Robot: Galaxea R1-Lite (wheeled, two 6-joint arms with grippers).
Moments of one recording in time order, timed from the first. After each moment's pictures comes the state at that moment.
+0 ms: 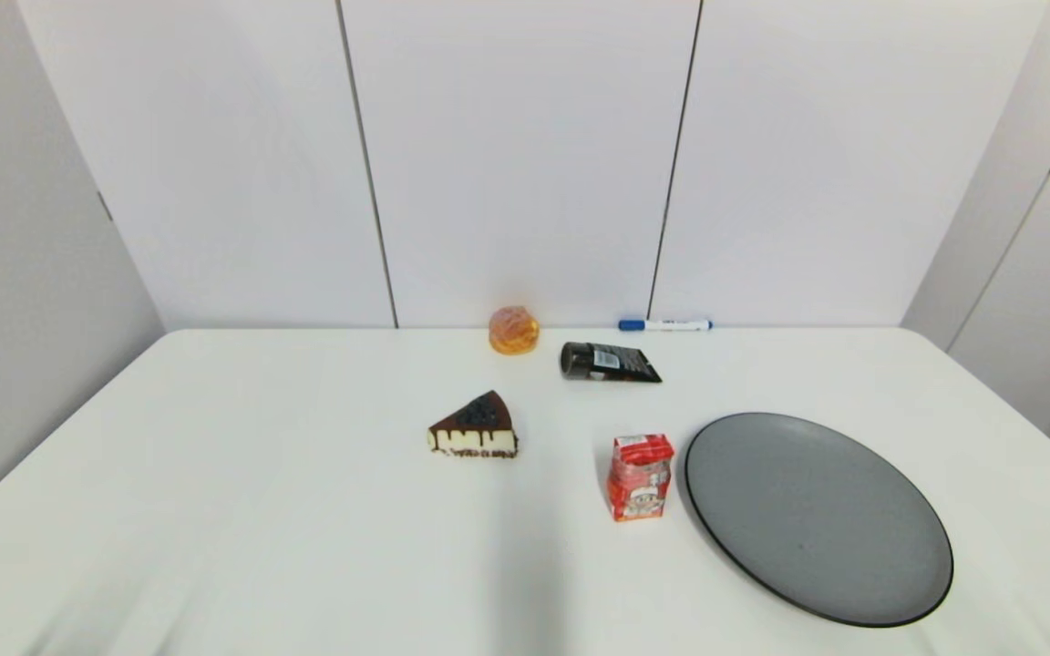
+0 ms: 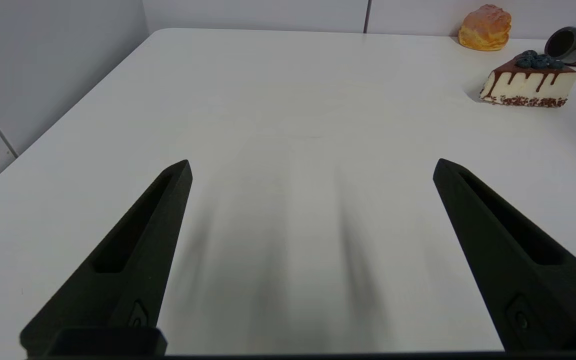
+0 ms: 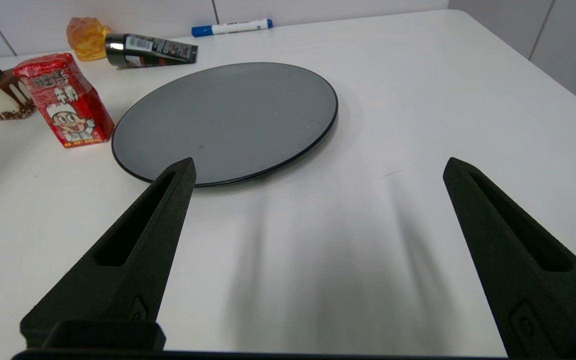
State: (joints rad) left arm 0.01 0.00 0.00 0.00 0.00 0.00; right arm 0.00 0.00 0.00 0.02 -0.01 0.09
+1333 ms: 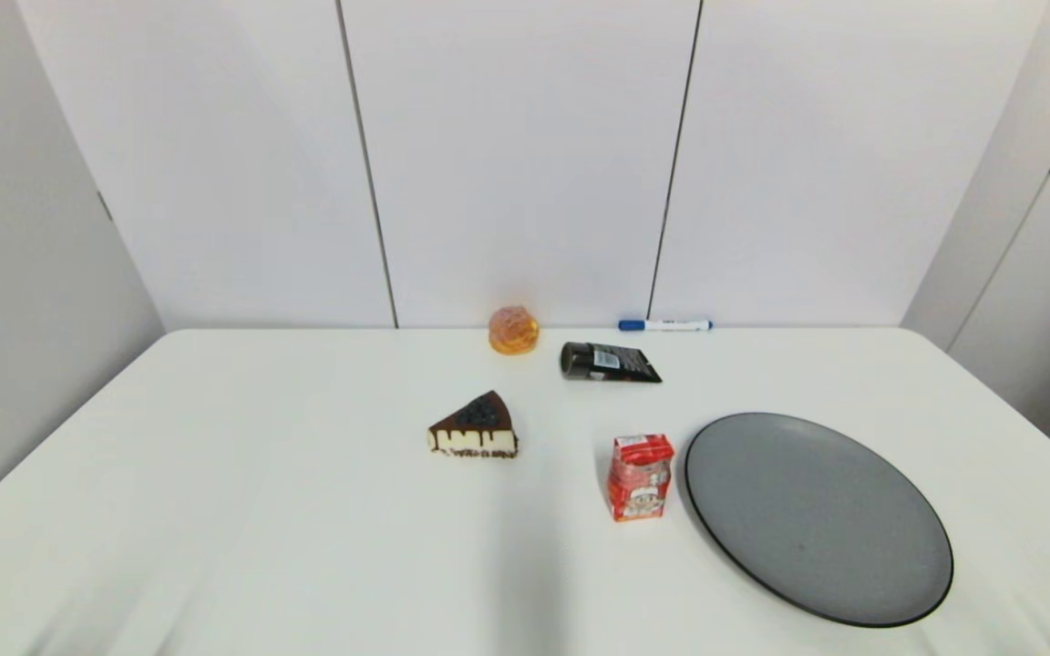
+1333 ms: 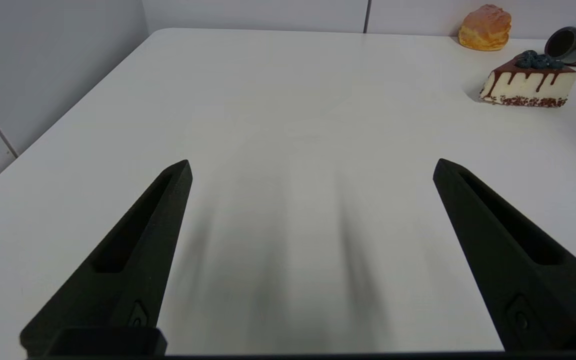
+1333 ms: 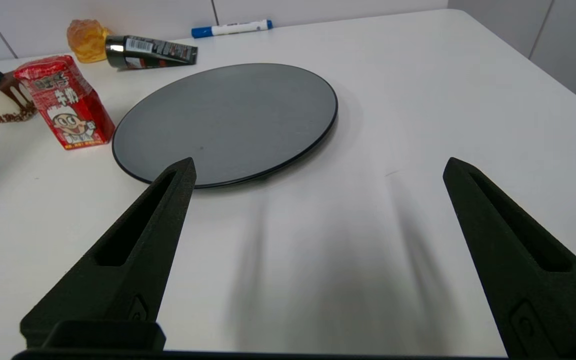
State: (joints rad) left arm 0.01 0.00 0.00 0.00 0.00 0.00; right arm 0.00 0.00 0.00 0.02 -0.01 0.10
